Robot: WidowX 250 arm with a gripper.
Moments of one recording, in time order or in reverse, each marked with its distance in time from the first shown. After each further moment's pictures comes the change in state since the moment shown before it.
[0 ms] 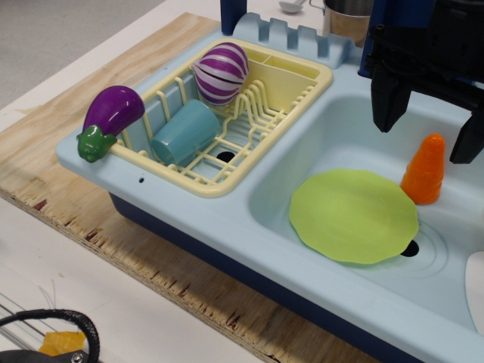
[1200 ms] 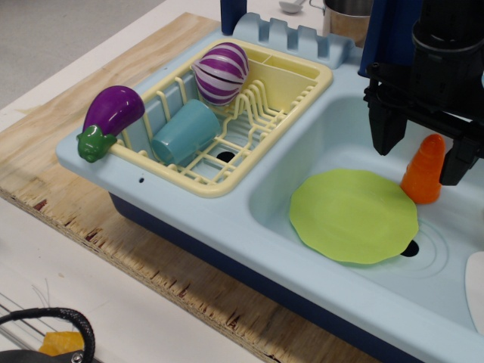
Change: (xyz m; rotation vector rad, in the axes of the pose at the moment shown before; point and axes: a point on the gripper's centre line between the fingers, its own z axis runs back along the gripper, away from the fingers) arm 0.014 0.004 -0.040 -0.060 -0.018 -0.077
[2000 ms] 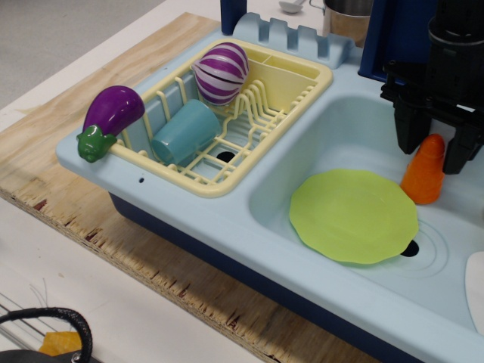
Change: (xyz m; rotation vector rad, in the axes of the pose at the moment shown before) arm 0.018 -0.002 -0.011 -0.030 0.030 0.004
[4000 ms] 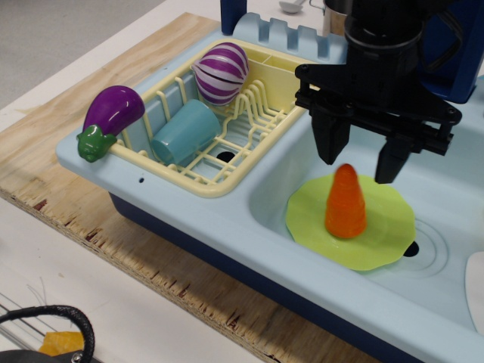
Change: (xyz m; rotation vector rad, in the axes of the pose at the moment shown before) arm -0.062 0.021 0.036 0.063 -0.030 0.186
